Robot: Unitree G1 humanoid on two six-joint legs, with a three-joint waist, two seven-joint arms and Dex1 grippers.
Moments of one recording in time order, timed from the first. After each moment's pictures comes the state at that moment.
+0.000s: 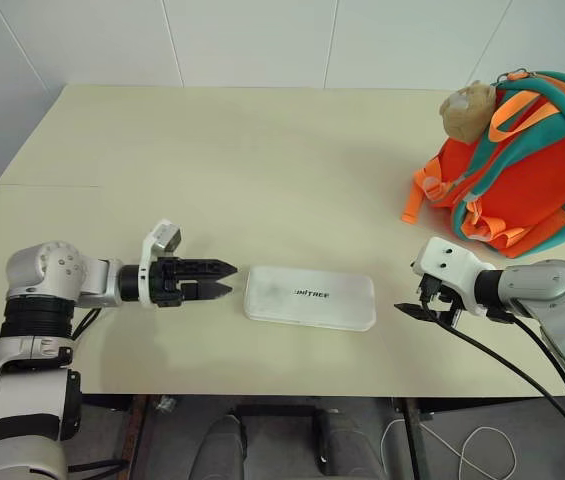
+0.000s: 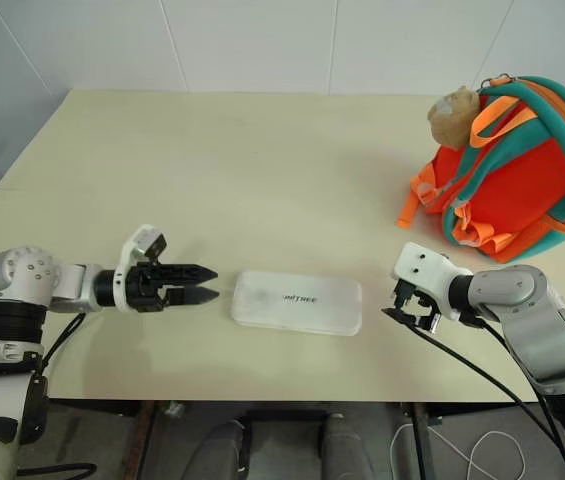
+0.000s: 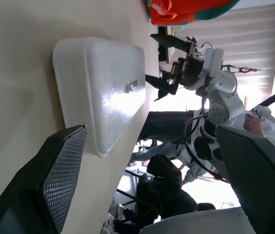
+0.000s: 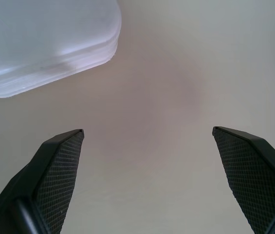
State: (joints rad) left arm -0.74 0.72 0.00 0.45 -0.94 1.61 -0.93; right arm -0.34 -1.00 0.11 -0.35 0.14 0.71 0.91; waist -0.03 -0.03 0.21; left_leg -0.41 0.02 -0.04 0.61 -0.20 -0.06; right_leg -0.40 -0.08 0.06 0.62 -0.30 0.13
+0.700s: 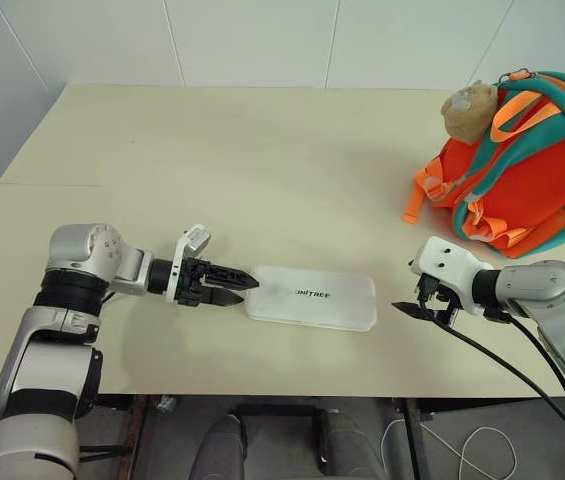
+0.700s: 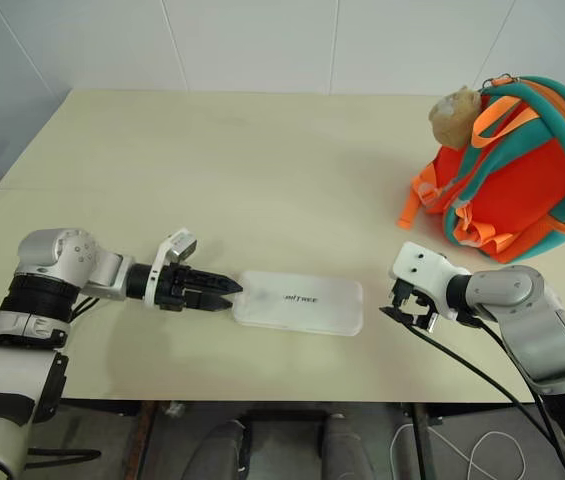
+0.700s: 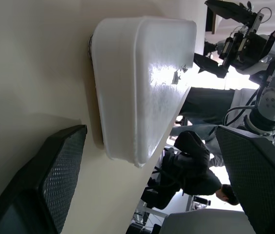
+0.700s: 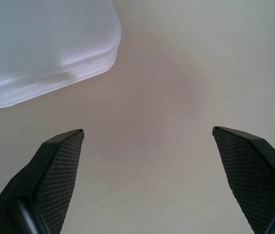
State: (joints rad) left arm -0.93 0.65 -0.15 0.56 -0.78 1.61 -0.89; right arm -0.34 -0.98 0.11 -0.35 0.13 0.70 0.89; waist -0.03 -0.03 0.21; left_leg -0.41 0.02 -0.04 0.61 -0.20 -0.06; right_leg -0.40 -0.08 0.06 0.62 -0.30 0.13
